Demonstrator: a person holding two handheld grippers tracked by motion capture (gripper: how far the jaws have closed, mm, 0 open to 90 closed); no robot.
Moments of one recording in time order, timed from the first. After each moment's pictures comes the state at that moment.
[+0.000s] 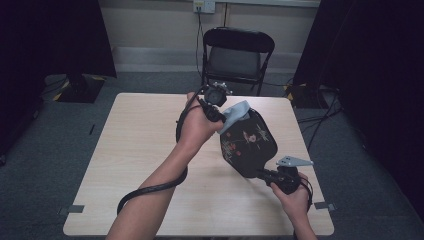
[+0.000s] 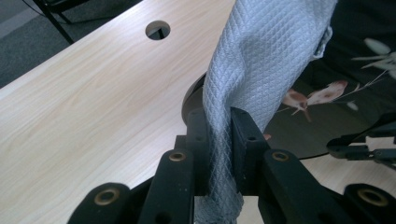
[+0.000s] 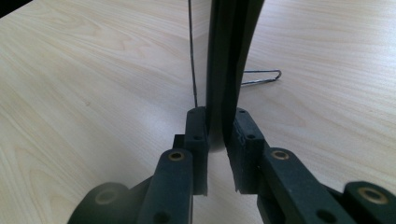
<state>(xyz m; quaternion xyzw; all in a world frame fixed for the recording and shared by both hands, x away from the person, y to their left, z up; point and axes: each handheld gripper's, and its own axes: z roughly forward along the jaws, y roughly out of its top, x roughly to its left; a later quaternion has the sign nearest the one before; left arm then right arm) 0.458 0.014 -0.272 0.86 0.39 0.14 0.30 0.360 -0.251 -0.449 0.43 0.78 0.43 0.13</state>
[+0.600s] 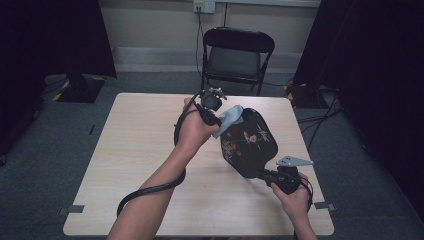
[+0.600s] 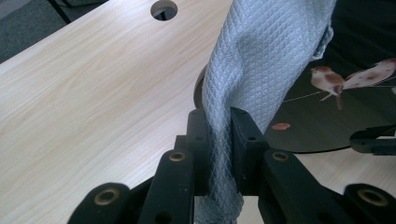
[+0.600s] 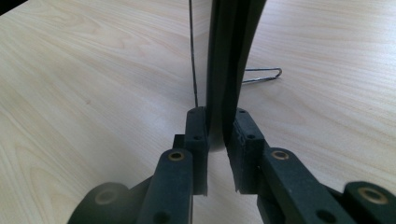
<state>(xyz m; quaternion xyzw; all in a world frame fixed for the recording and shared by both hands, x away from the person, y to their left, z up) 0.466 0.022 -0.295 0.86 0.40 0.13 0.28 0.360 -0.251 -0.448 0.43 0.78 0.43 0.13</state>
